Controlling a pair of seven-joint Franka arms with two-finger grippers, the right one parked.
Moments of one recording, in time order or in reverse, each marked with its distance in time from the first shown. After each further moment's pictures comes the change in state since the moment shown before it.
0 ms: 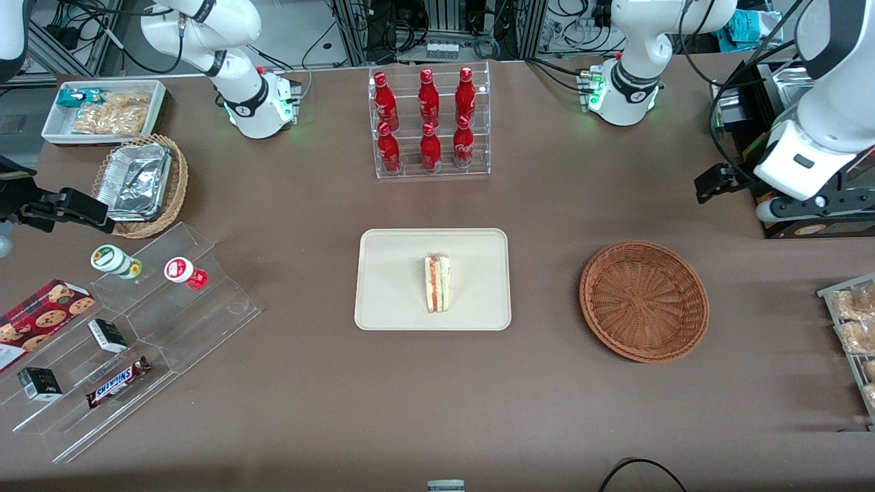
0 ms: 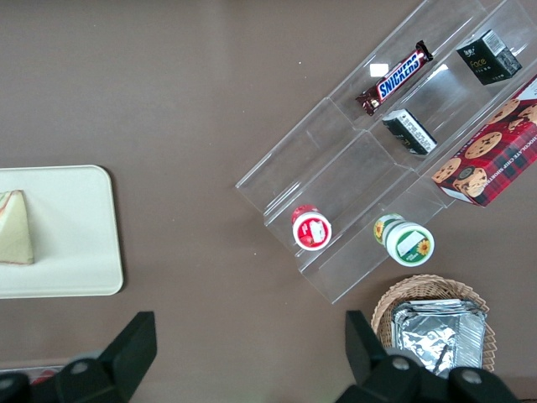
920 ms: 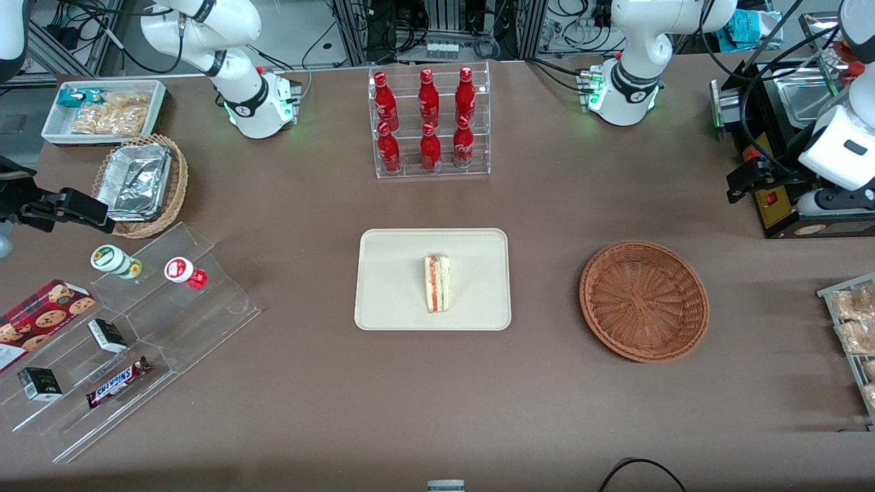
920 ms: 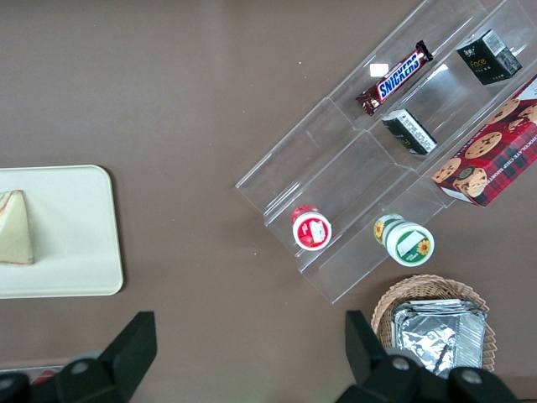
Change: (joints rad) arm -0.002 0.004 0.044 0.066 0.001 0.001 0.107
